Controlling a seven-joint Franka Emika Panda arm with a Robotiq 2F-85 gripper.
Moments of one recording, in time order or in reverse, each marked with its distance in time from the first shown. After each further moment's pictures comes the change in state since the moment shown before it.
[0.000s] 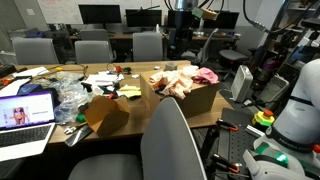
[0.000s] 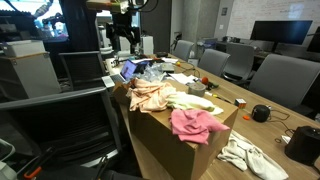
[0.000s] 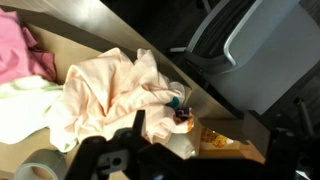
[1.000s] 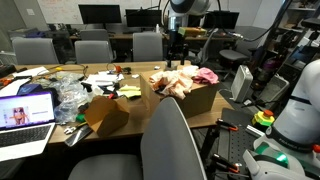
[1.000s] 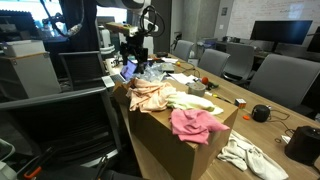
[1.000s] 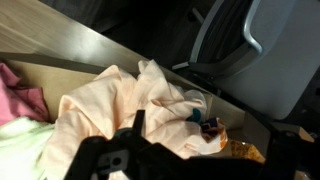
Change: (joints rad) arm -0.052 0.221 -0.007 0.075 0.078 0.004 0.108
